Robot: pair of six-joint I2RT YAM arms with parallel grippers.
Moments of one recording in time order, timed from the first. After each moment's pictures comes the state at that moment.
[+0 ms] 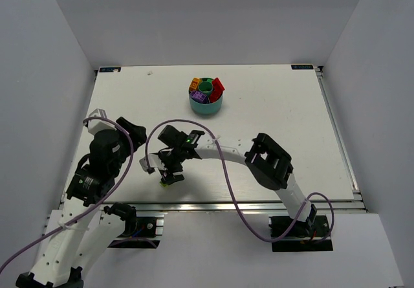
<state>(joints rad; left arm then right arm) -0.37 0.62 0.87 -0.66 -0.36 -0.78 1.13 2.15 1.67 -0.50 -0.61 -0.89</state>
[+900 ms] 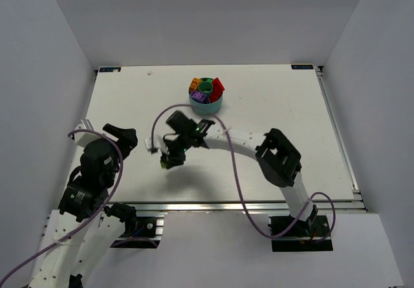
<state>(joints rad) -0.37 0.50 0.86 -0.72 -0.46 -0.87 1.07 2.12 1.66 -0.48 -0.64 -0.76</state>
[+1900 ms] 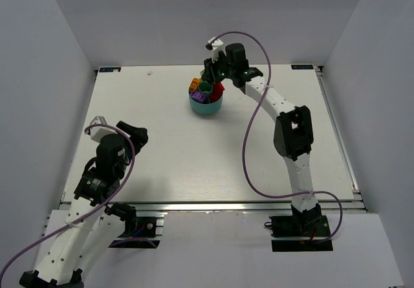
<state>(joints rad) -0.37 0.58 0.73 -0.55 -0.40 -0.92 0.50 2.25 2.08 -0.22 -0.38 -0.11</state>
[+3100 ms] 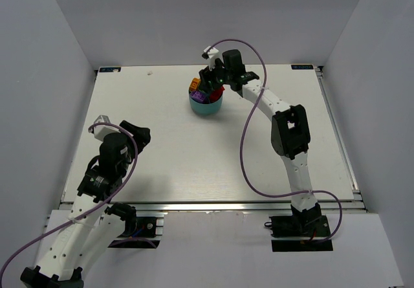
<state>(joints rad) -0.37 0.61 0.70 -0.51 -0.37 -0.92 0.50 2.29 2.04 -0.24 -0.42 -0.18</state>
